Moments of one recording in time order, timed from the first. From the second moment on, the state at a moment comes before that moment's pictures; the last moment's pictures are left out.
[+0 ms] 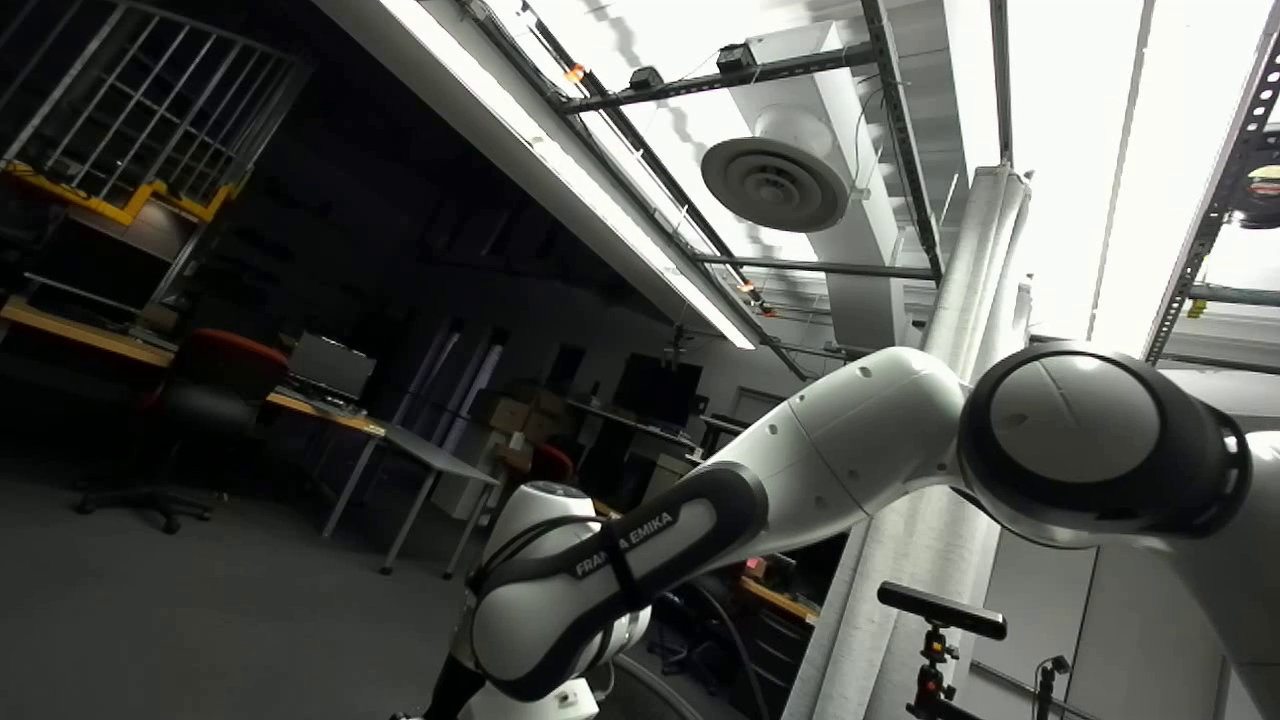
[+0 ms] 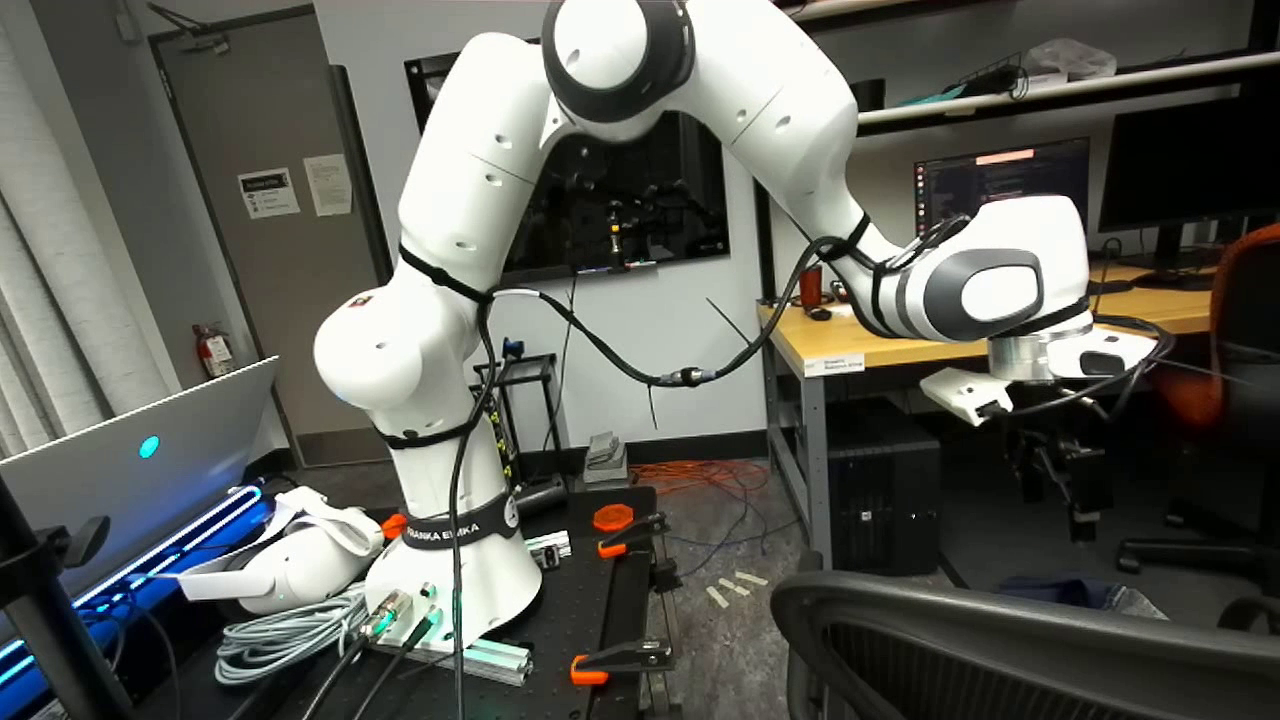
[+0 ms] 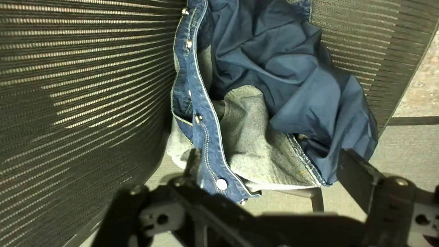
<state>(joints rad) 0.09 0.60 -0.06 -1.86 -0.20 2.54 0.27</state>
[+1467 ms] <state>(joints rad) 0.09 1.00 -0.09 -1.36 -0.11 2.36 0.33</state>
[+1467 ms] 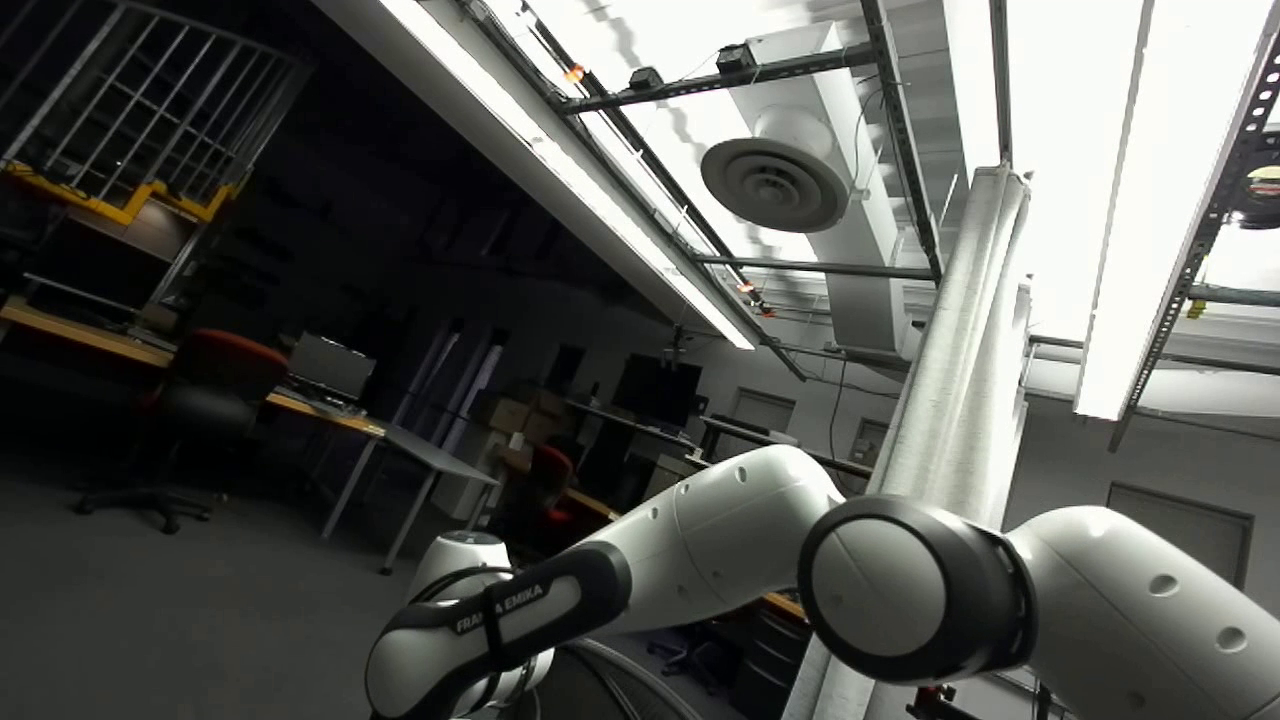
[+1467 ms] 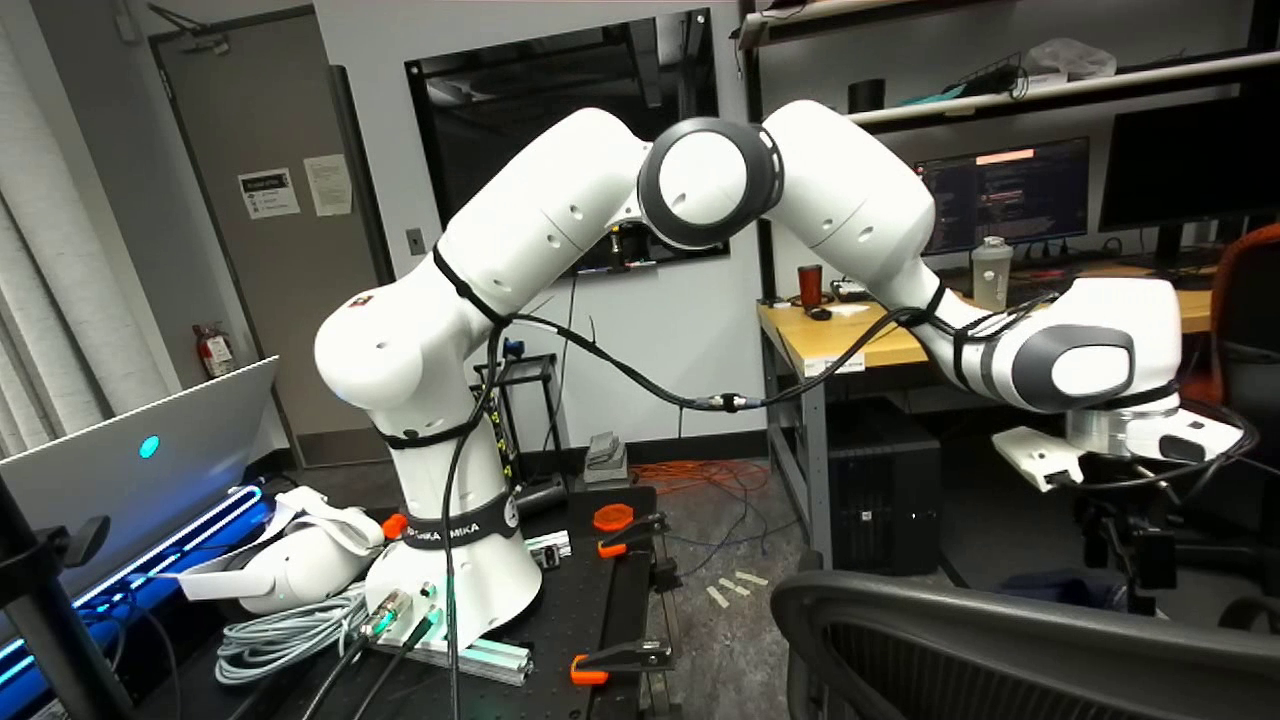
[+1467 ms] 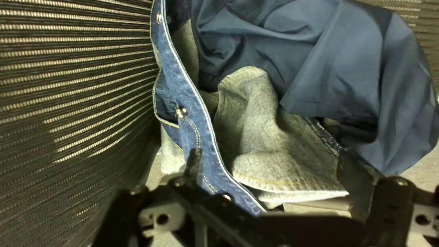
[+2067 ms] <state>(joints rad) 0.07 1.18 -0.06 -1.07 -0.07 2.17 0.27</state>
